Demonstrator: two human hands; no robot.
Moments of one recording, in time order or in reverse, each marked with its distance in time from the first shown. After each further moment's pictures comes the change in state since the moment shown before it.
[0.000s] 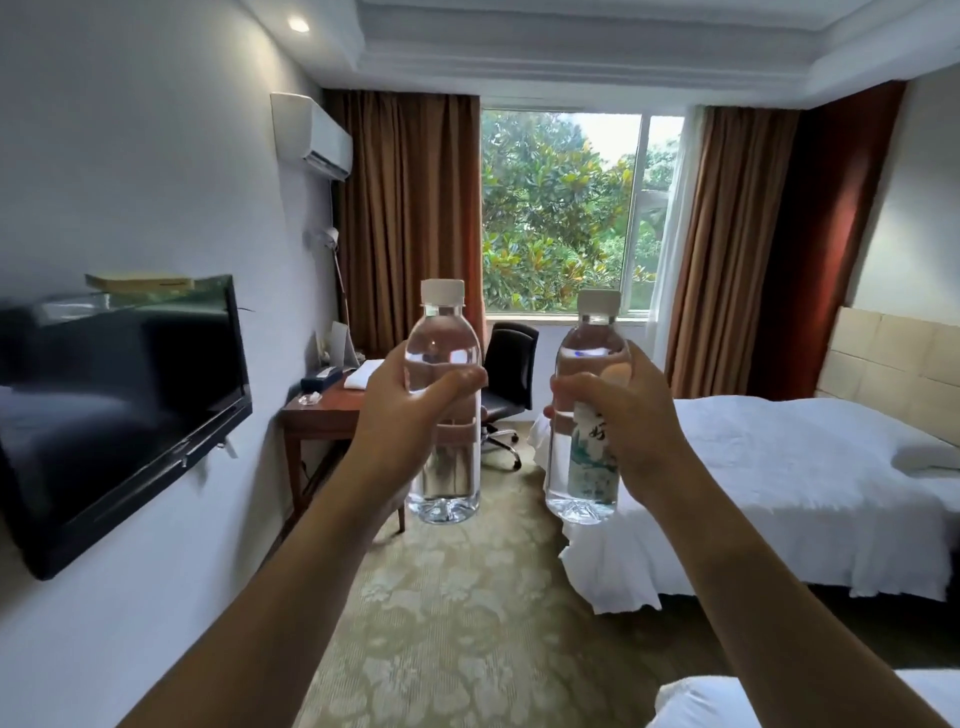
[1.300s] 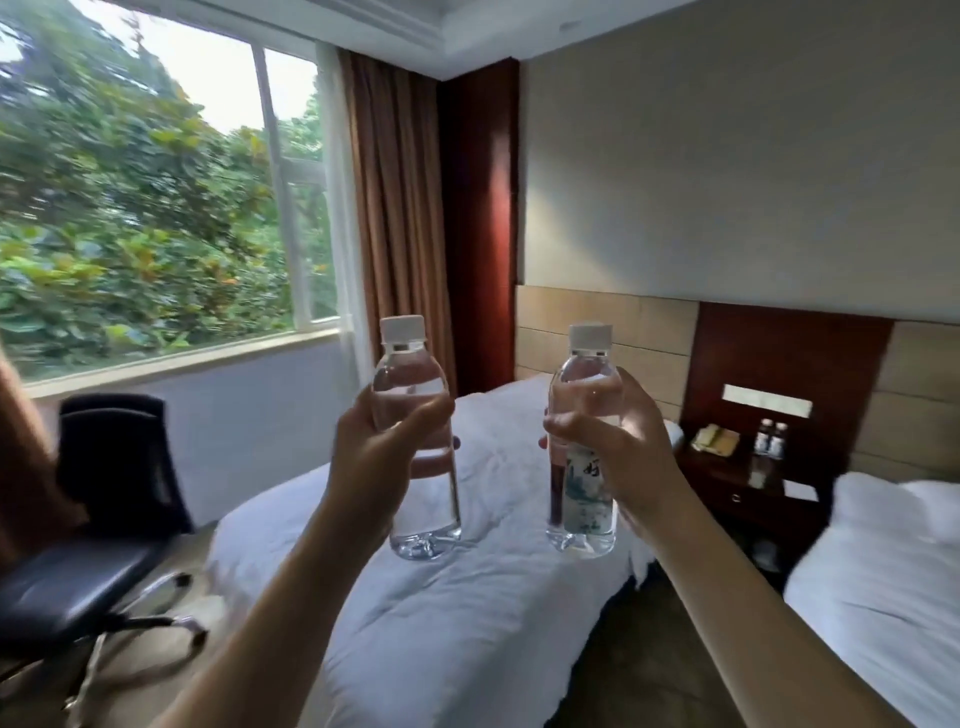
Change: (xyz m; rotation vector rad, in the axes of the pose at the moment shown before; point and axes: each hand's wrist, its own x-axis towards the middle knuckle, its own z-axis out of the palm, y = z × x) left_hand 0.713 -0.493 0.452 -0.392 -0.556 -0.154; right_hand 0.625 0.336 -0.423 -0.390 0.730 -0.067
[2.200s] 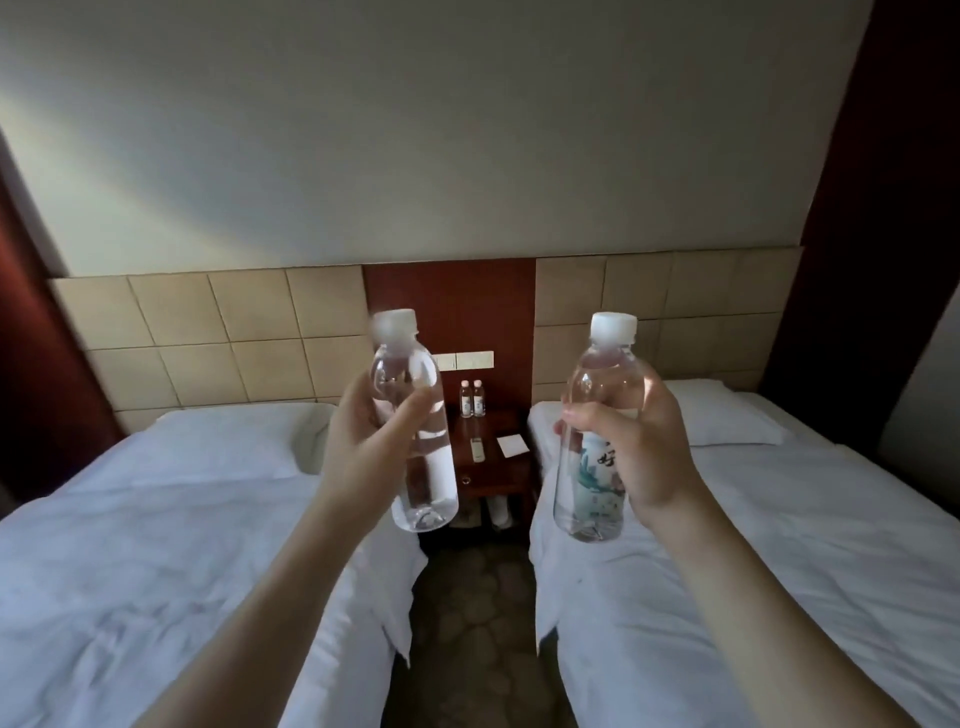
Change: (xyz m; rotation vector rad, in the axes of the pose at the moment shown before) left_hand 0.374 -0.382 0.485 -0.197 -0.745 -0.174; right_hand 0.342 0.213 -0.397 -0.307 0.760 -0.015
